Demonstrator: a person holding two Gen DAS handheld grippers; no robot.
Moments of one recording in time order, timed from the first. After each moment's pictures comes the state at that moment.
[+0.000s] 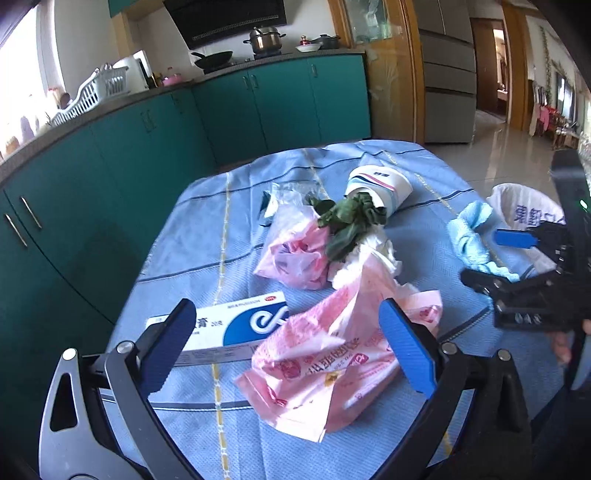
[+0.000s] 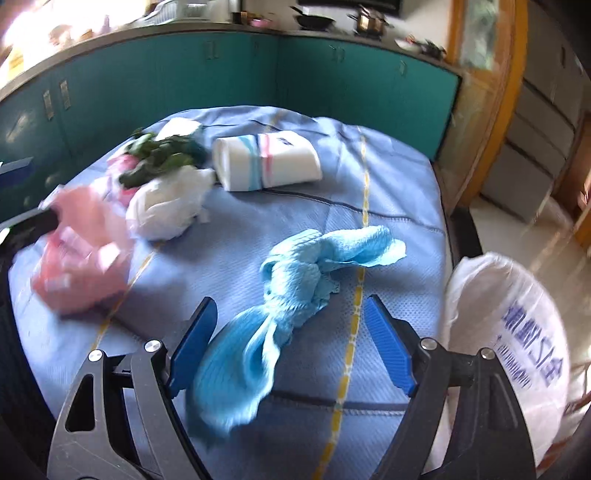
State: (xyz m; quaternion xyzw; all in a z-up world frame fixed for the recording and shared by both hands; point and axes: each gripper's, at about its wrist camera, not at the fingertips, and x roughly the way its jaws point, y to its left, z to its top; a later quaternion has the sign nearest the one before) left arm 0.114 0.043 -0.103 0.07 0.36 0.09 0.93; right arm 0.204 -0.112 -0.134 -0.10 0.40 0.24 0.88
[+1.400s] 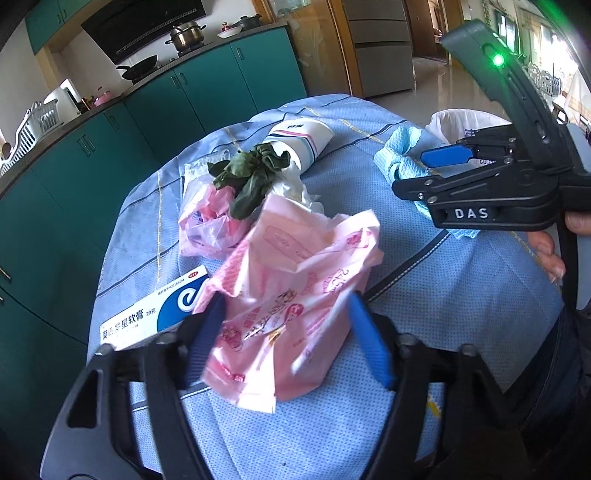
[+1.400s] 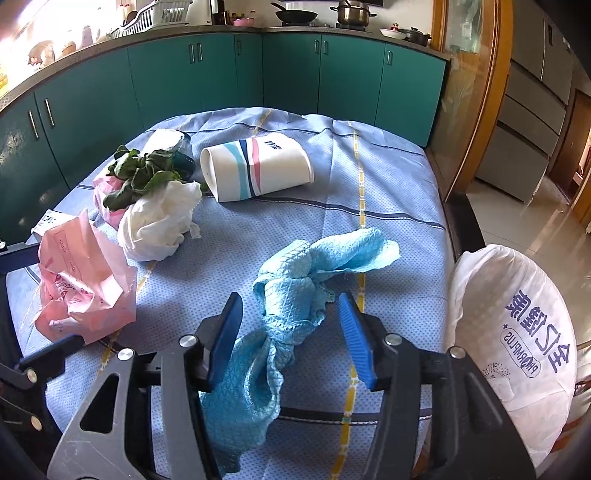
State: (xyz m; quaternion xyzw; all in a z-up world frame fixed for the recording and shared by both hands) left arm 0.108 0.001 -0.135 0.15 0.41 -0.02 0.90; right arm 0.204 -0.103 -0.131 -0.10 0.41 0.22 0.88
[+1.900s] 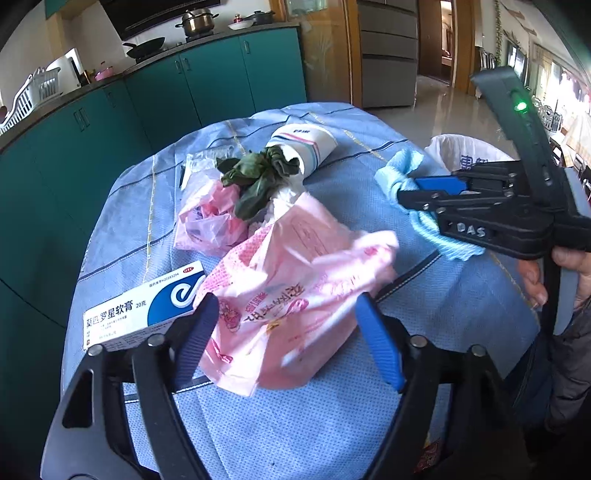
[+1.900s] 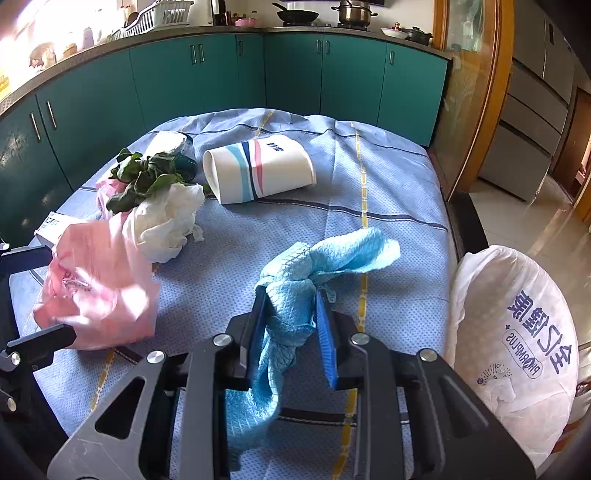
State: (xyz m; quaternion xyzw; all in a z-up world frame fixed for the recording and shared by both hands) left arm 0.113 0.015 -0.130 0.09 0.42 -0.03 0.90; right arm 0.205 -0.106 -0.127 -0.09 0.41 0.23 0.88
